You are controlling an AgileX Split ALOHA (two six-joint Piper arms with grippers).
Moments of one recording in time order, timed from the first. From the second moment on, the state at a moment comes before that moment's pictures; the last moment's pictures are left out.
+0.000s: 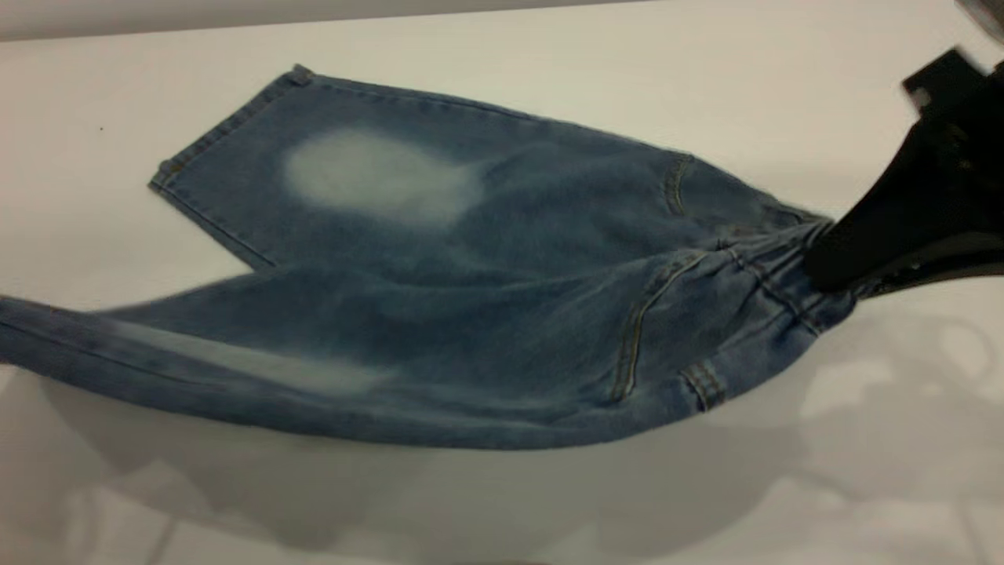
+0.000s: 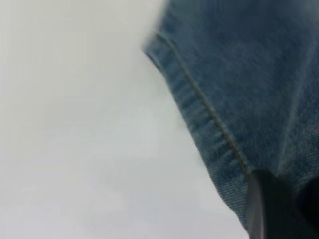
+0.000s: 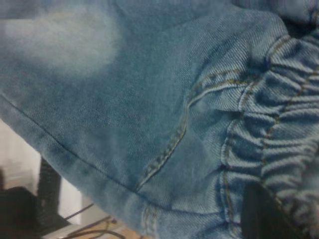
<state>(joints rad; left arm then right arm) -0.17 1.26 -0.53 0.30 0.56 0.45 0.09 1.56 -0.51 1.25 0.77 -1.03</state>
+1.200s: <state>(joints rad) -0.17 1.93 -1.07 0.50 0.03 0.13 0.07 1.70 -0.64 1.75 0.50 -0.91</state>
